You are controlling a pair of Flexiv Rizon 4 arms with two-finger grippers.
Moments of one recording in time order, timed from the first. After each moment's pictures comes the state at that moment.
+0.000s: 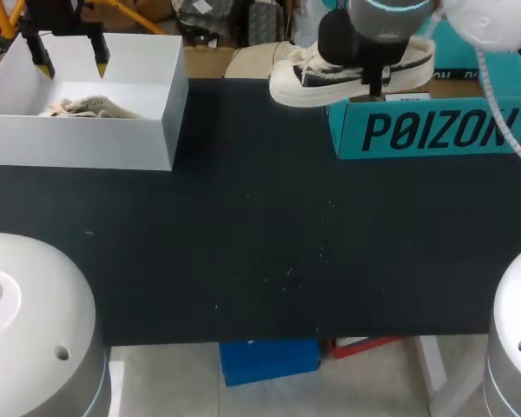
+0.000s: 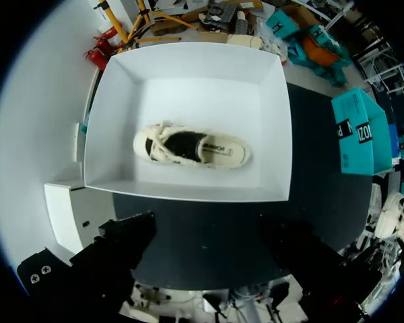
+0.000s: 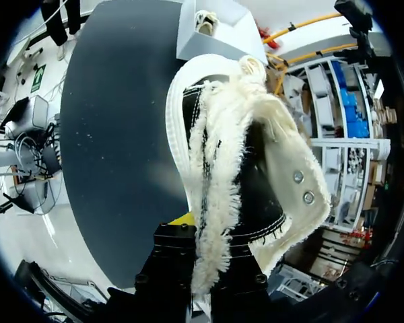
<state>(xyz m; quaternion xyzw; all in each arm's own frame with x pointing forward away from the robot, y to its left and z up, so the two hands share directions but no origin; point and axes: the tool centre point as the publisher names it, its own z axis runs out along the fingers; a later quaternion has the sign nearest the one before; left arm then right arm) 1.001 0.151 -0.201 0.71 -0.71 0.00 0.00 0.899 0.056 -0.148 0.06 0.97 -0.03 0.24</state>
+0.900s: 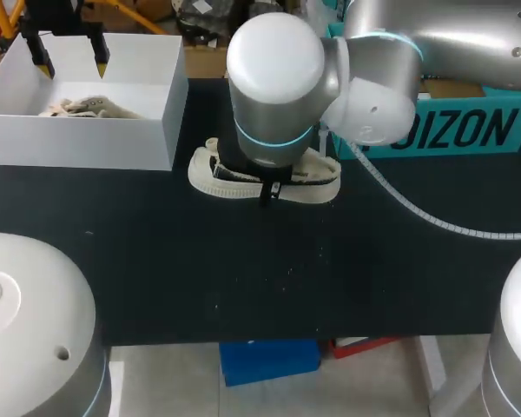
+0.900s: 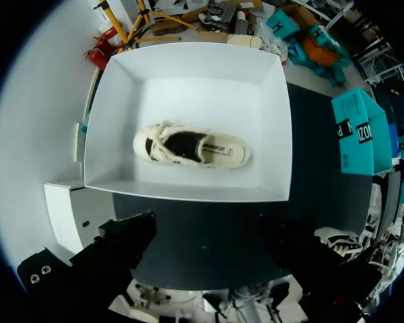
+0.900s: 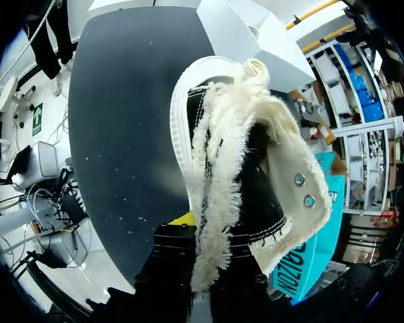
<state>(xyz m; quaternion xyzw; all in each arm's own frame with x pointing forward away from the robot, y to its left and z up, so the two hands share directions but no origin) 1.001 0.151 -0.201 0.71 -0.71 0.00 0.00 0.804 0.201 -0.290 0.14 0.97 0.02 0.19</state>
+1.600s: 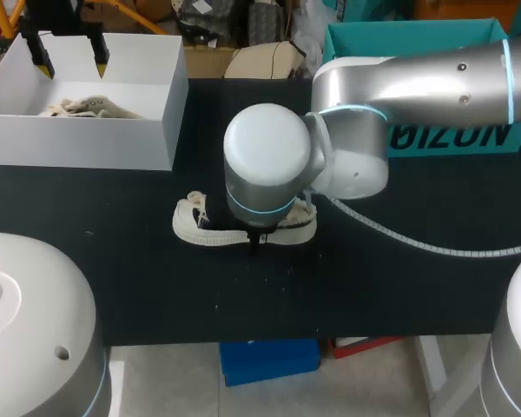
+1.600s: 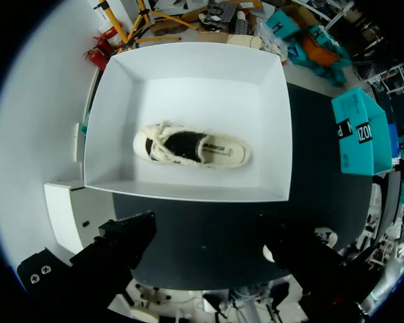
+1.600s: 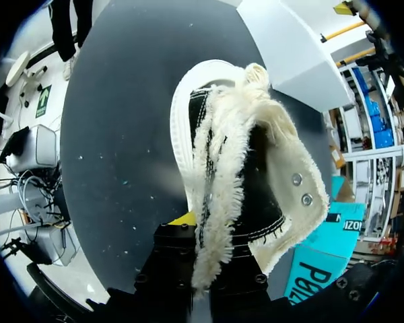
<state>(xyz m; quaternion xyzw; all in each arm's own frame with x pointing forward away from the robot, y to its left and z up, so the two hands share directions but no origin) 1.001 0.151 -0.201 0.71 -0.71 0.00 0.00 0.785 0.227 -0.387 0.07 0.98 0.04 0.18</state>
